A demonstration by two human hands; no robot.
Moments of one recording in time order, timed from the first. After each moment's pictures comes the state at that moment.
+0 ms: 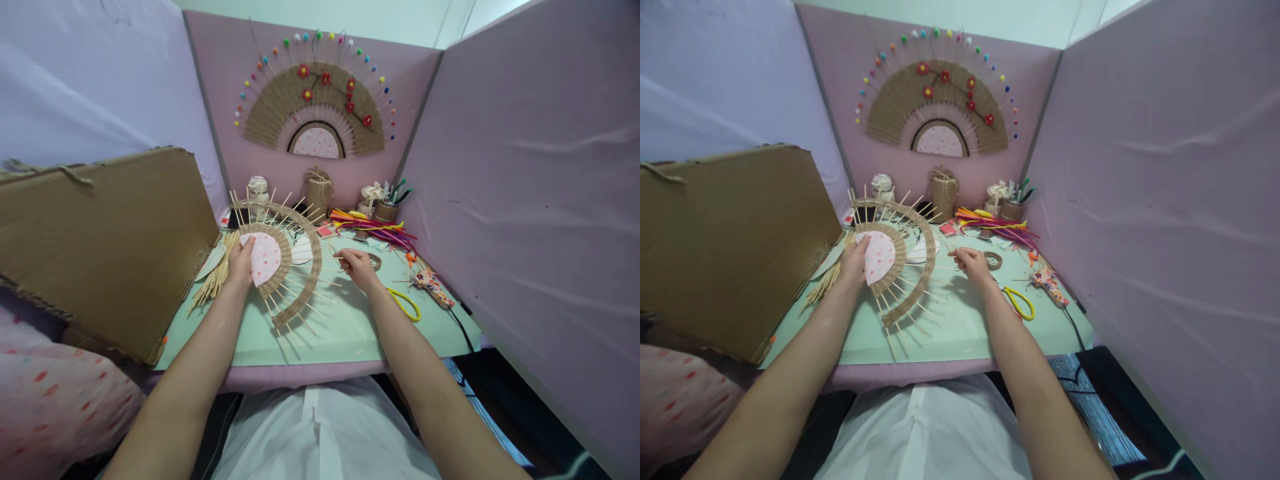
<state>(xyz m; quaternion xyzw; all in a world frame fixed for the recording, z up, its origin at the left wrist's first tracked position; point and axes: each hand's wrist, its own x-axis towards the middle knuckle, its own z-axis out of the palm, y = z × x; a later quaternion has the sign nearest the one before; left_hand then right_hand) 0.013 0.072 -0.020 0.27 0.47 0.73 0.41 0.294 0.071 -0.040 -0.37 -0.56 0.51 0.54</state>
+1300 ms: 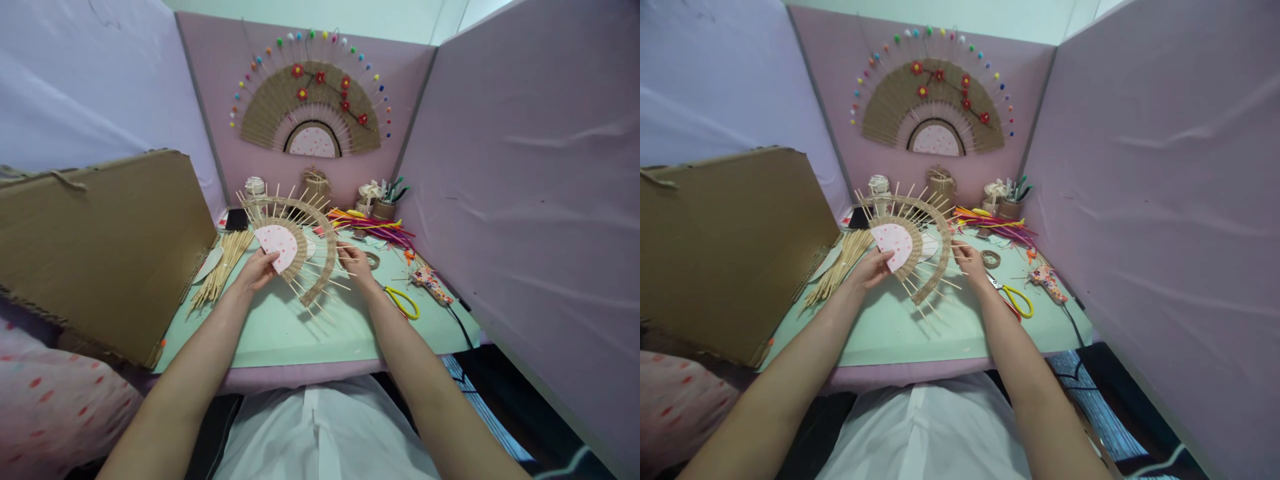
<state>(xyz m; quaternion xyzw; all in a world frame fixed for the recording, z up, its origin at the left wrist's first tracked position) 0.031 0.058 -0.023 0.38 0.36 0.59 0.62 0.287 0.072 -0.039 -0.41 -0.60 0.38 0.58</state>
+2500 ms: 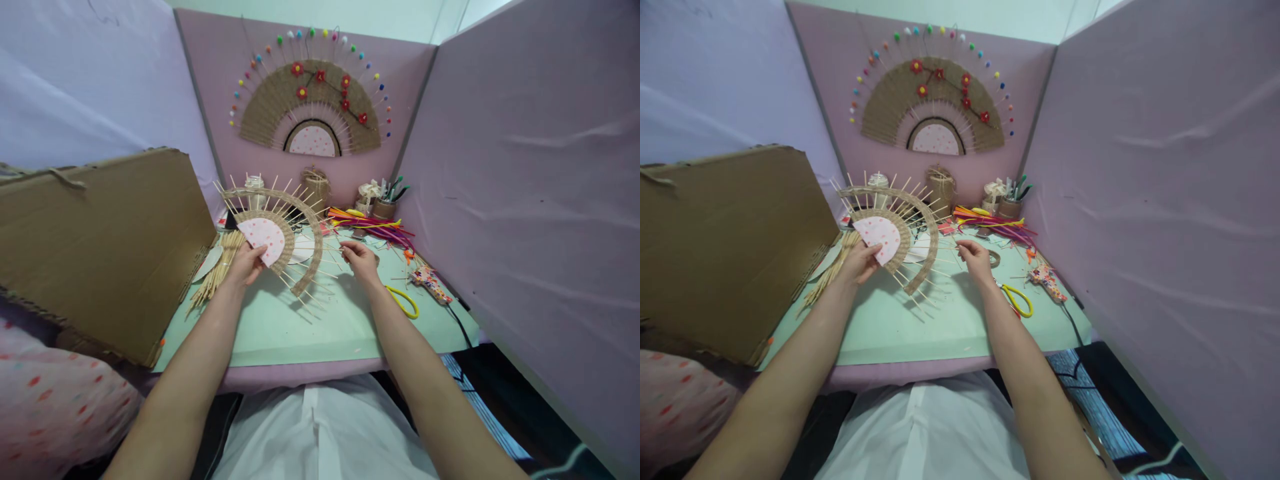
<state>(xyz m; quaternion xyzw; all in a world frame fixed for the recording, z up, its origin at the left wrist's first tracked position) 0.017 0.061 -0.013 0.38 0.38 0.65 0.54 0.301 0.084 -0.049 -0.41 -0.56 0.38 0.61</state>
